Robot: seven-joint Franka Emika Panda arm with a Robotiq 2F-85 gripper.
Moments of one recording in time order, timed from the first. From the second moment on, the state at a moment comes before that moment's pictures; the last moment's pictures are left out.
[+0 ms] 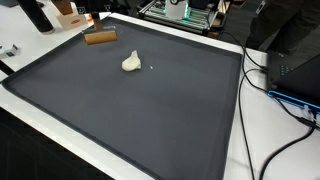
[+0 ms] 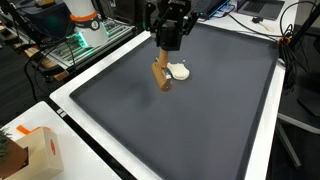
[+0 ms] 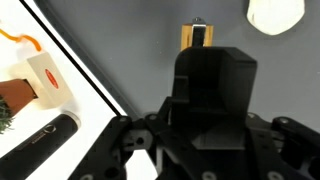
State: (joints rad) arm 0.03 0.18 -0.07 -1.94 -0.37 2.05 0.78
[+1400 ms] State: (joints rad) arm 0.08 0.27 -0.06 -1.91 -0.44 1.85 0.97
